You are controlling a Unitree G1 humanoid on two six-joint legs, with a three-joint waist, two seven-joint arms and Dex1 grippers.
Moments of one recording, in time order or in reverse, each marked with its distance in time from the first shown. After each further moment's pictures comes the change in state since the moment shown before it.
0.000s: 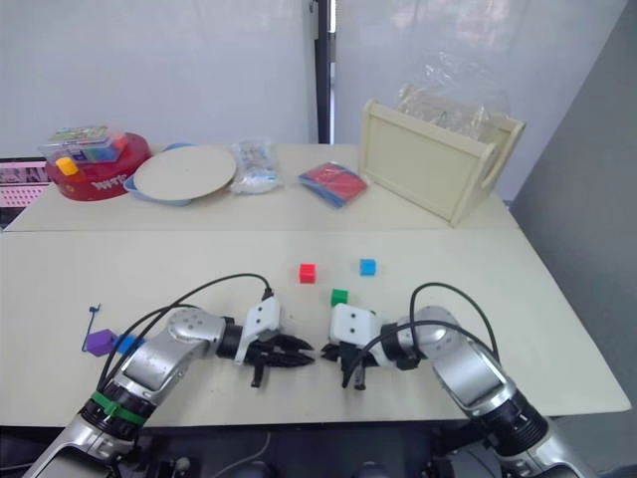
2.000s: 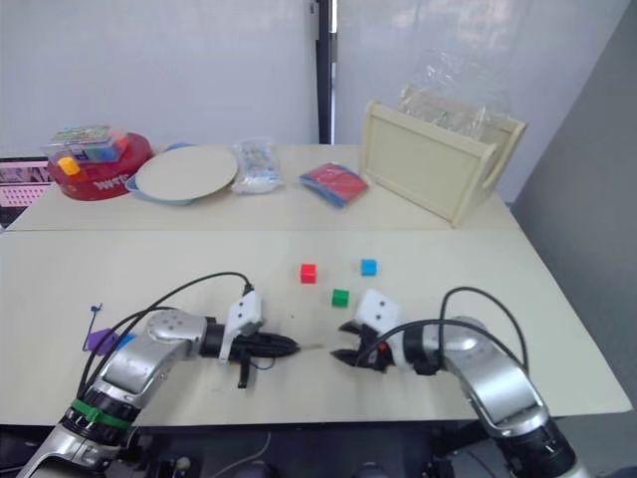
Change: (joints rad) left arm 0.083 0.054 0.117 -0.047 -0.044 0.050 0.010; right arm 0.213 0.060 -0.342 -0.194 0.191 0.244 -0.209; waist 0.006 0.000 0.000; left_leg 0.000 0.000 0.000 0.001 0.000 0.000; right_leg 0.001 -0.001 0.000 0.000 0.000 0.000
